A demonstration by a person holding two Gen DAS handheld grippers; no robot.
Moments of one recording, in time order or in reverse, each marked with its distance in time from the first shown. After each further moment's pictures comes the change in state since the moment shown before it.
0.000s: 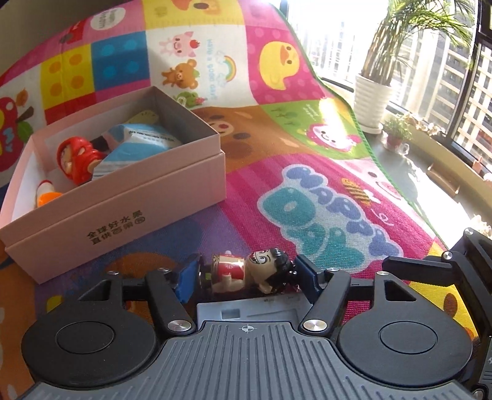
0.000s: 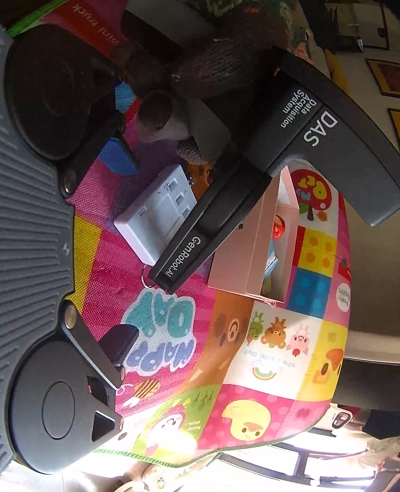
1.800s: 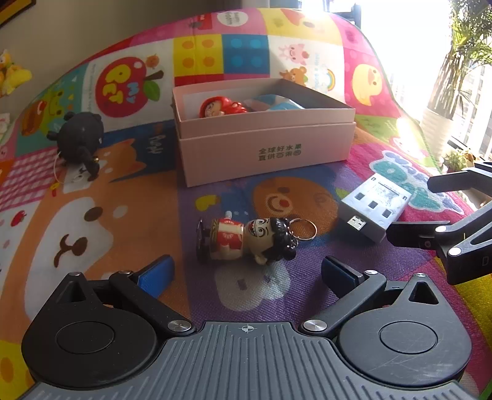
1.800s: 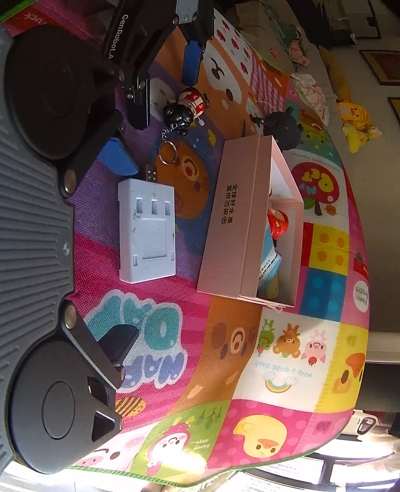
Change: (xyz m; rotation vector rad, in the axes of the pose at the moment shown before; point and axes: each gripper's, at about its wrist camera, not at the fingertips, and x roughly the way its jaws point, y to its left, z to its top) left arm -0.074 0.071 -0.087 -0.164 -0.080 0.229; right arm 0.039 -0.013 0.034 0.054 0.068 0.071
